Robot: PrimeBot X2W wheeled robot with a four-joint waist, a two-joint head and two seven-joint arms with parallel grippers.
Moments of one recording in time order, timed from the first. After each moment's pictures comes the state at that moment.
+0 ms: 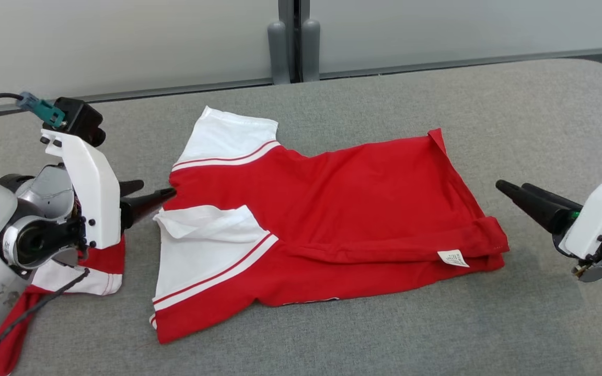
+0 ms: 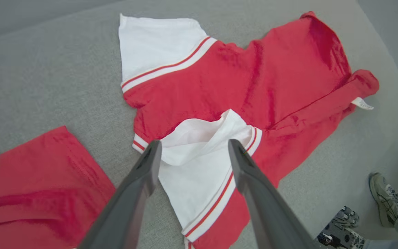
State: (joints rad) left arm -0.85 0.69 -0.89 0.32 -1.31 -0.09 0.75; right arm -0.63 -0.71 0.74 0.30 1.46 0.13 0.35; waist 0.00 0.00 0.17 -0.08
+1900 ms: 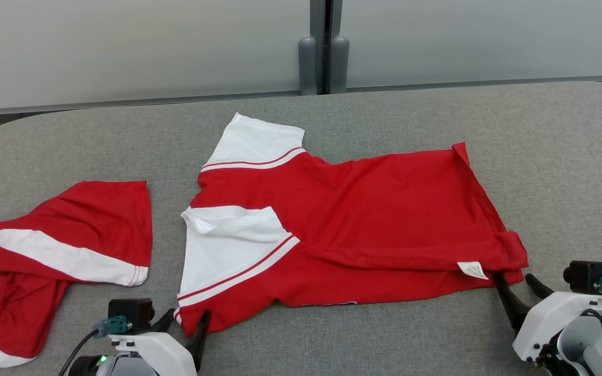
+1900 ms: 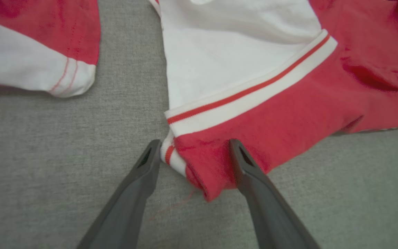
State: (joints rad) left arm -0.19 0.44 -0.73 0.29 -0.90 0.22 0.01; right arm -0.29 -0.34 0.40 0.64 0.73 0.13 -0.02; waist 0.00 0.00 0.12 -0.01
